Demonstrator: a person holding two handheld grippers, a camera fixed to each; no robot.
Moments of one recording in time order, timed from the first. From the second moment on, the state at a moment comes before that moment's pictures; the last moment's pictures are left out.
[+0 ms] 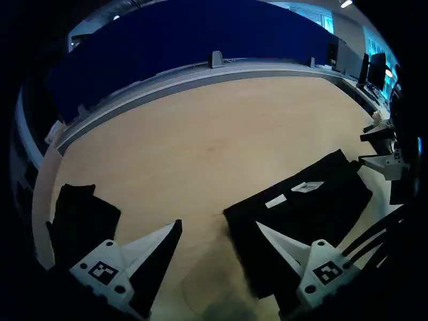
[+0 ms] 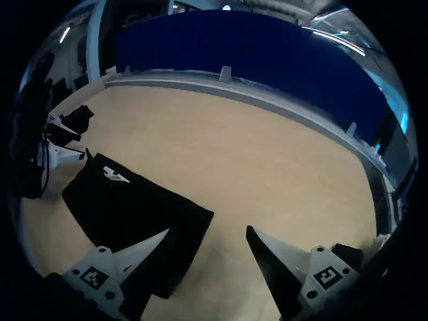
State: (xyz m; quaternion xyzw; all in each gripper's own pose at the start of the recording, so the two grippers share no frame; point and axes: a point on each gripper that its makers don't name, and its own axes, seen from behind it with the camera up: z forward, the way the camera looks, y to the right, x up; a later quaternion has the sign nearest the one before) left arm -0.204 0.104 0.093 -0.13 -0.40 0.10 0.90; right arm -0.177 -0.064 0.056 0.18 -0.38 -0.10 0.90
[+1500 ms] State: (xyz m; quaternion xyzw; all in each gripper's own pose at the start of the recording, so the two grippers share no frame) left arm -0.189 0.076 -0.015 -0.11 -0.39 0.06 0.91; right arm -0.160 -0.068 -0.019 0.20 -0.38 -0.10 0.90
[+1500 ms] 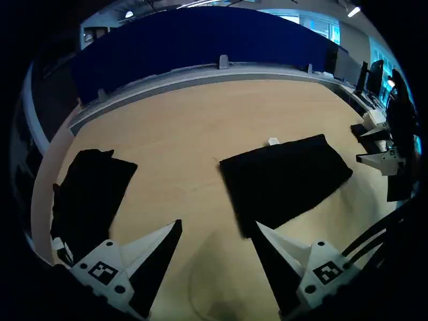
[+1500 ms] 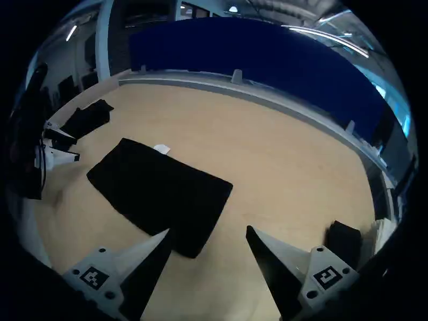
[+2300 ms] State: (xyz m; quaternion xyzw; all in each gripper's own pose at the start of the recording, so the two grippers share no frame) left arm -0.188 0.036 -0.084 -0.06 -0.40 0.04 0.91; right arm -0.171 -0.099 -0.034 0.29 -0.39 -0.14 0.86
